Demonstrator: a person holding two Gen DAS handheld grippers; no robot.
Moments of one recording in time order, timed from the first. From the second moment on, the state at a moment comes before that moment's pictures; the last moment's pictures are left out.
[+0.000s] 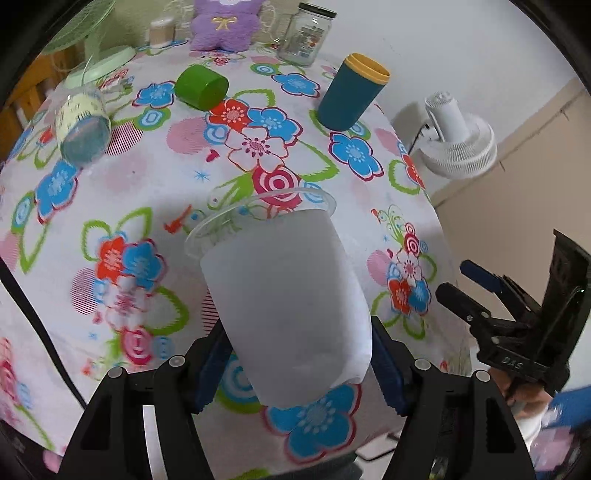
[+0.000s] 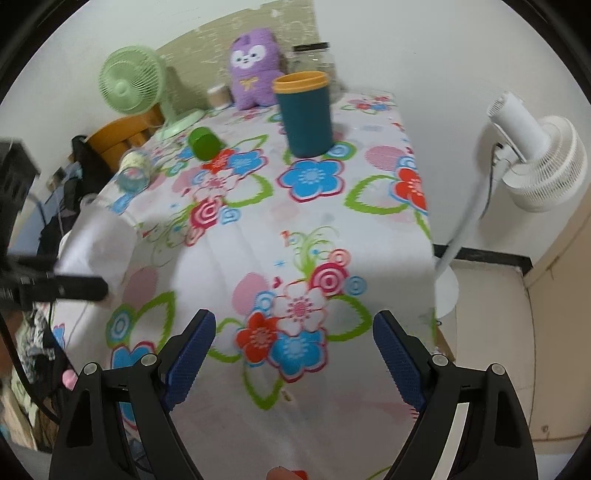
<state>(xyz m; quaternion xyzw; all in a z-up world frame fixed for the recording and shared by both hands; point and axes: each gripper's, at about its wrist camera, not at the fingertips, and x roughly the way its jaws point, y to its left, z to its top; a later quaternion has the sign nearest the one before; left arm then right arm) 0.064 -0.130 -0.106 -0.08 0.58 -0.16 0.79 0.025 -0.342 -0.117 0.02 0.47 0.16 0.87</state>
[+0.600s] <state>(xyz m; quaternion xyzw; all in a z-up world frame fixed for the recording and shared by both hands) 0.075 -0.124 -0.096 0.13 0.76 -0.19 0.61 -0.029 -0.274 -0.111 -0.01 0.42 0.30 0.86</state>
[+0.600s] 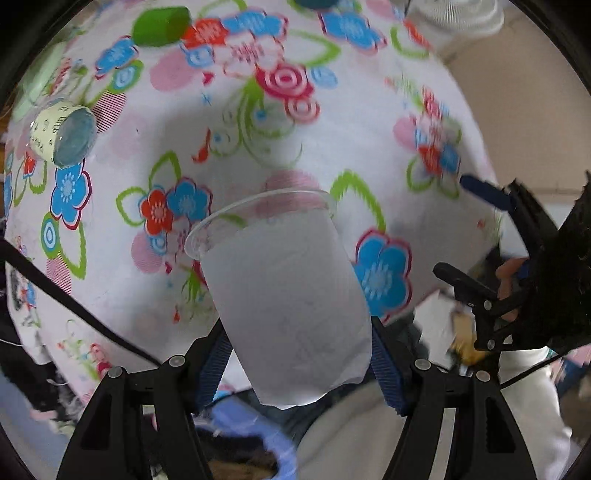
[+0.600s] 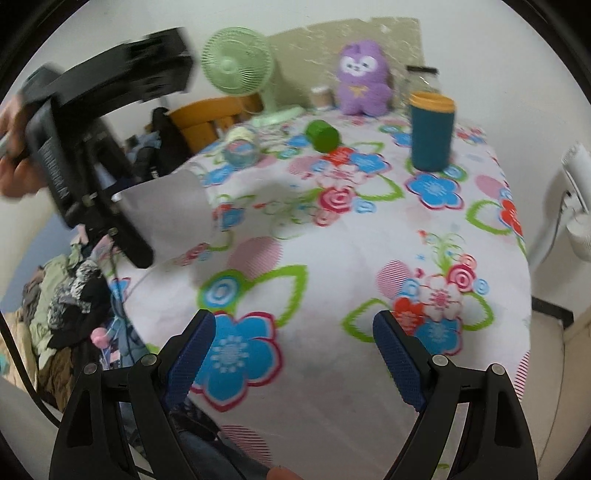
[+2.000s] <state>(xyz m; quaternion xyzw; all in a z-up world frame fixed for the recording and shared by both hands) 0.099 -0.193 -0.150 0.27 0.83 -0.22 0.43 -0.045 -0.261 -0.121 0.01 0.39 0.34 0.86</state>
